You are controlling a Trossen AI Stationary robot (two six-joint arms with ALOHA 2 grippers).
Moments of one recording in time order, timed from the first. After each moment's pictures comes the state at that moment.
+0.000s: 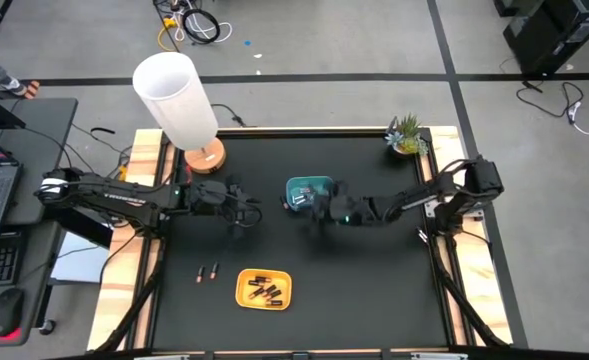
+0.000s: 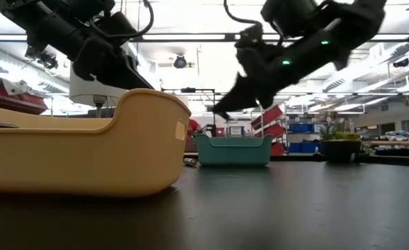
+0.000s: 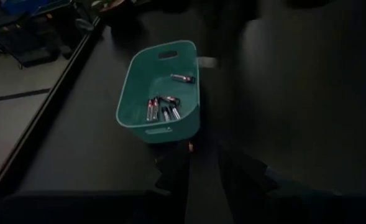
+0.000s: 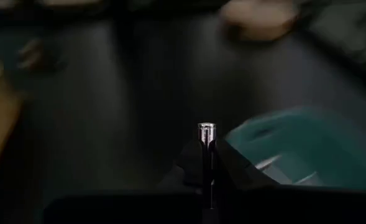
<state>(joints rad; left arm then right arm) 0.03 1.09 0.50 0.10 -0.16 0.19 0.05 1.68 0.75 0.45 0.36 0.15</state>
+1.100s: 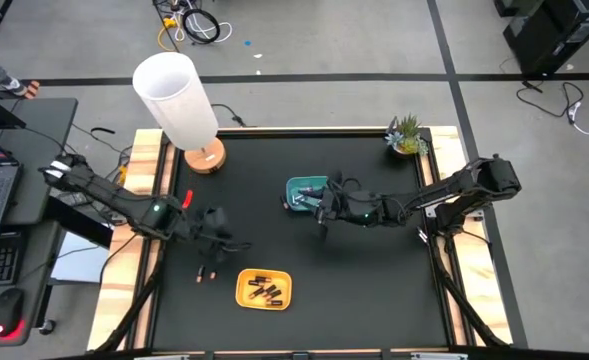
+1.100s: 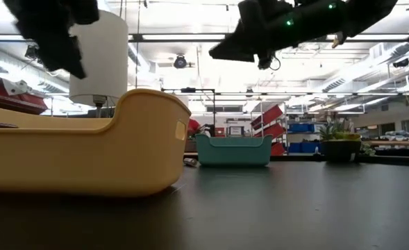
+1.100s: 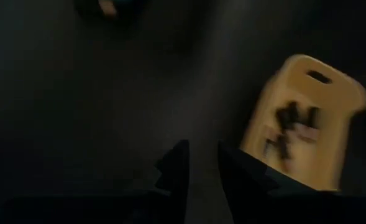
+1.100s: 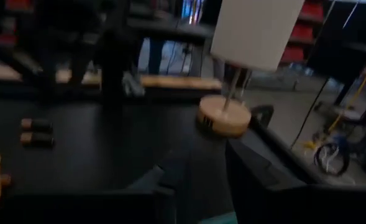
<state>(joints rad) -0.42 1.04 0.78 -0.67 -0.29 -0.78 0.10 1.54 0.75 0.63 0.45 -0.10</state>
